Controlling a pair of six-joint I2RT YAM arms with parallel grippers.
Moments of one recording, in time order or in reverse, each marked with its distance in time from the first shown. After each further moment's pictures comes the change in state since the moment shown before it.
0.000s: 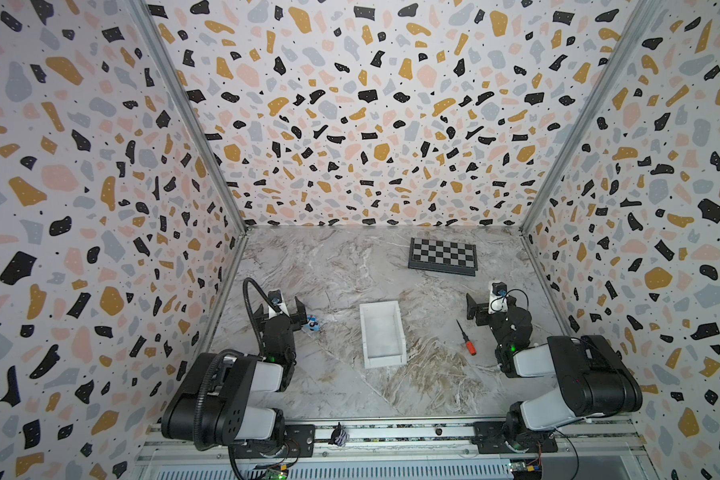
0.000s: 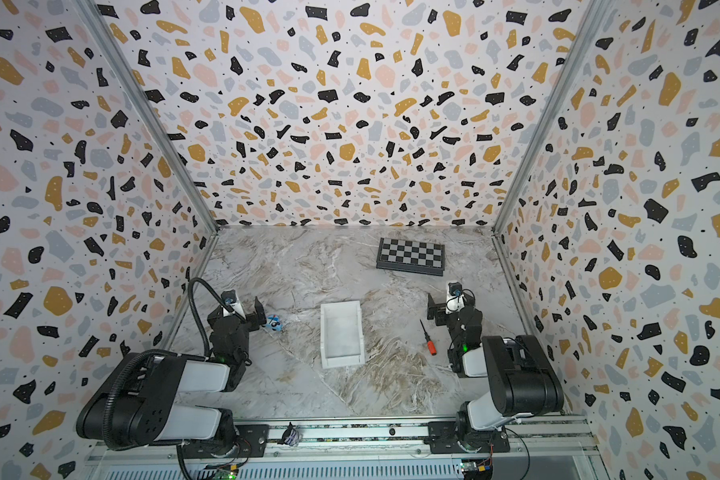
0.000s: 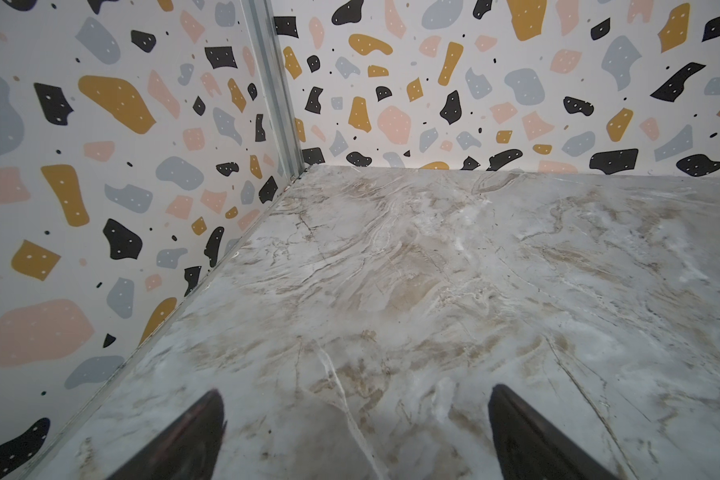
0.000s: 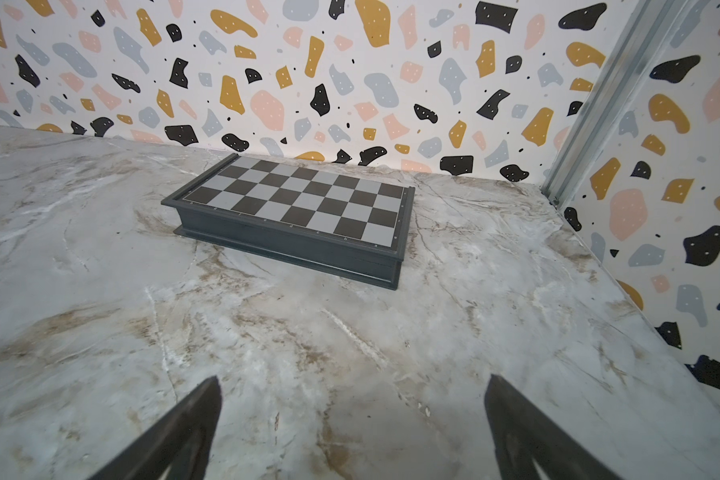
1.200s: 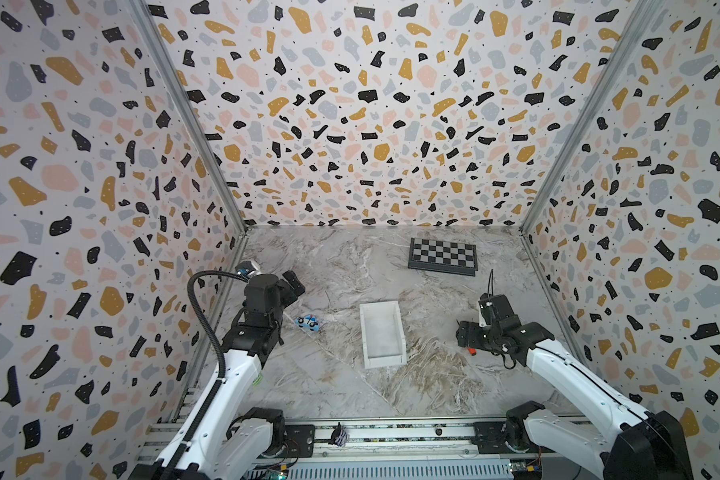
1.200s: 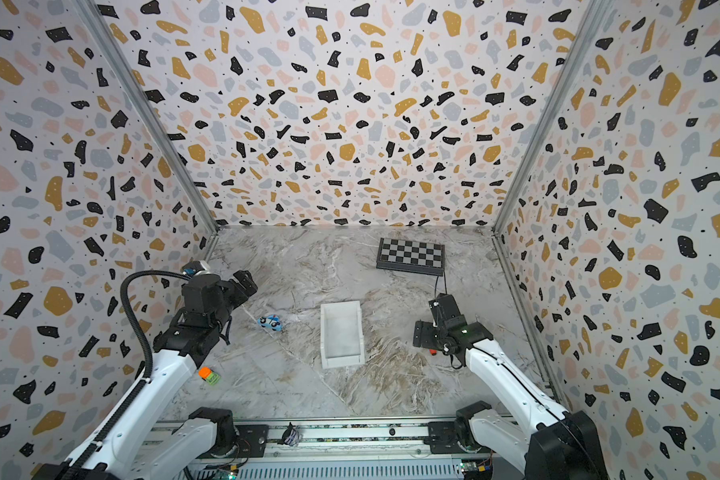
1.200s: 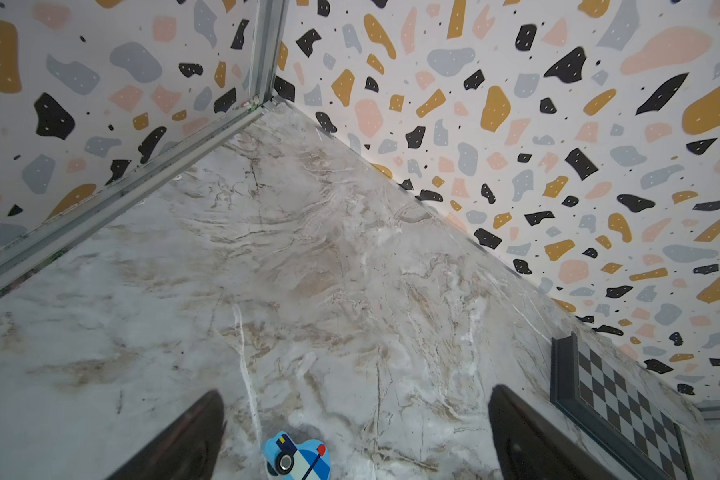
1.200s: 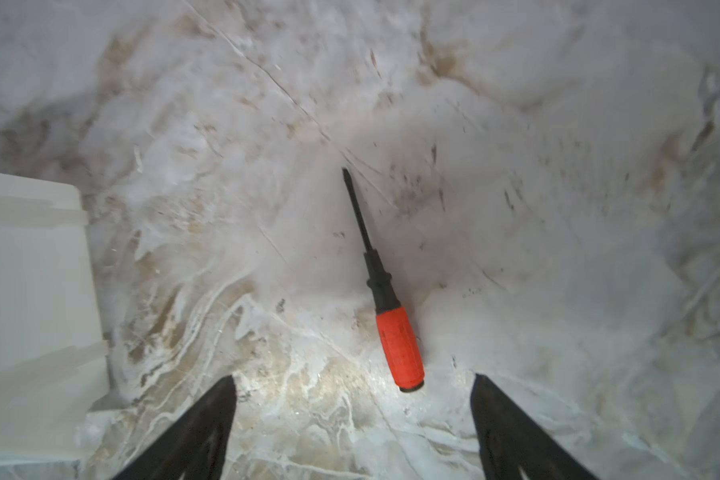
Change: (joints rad) left arm 0.001 -0.452 0.579 -1.312 0.174 -0.615; right arm 0.320 -0.466 0.404 -1.765 0.113 0.568
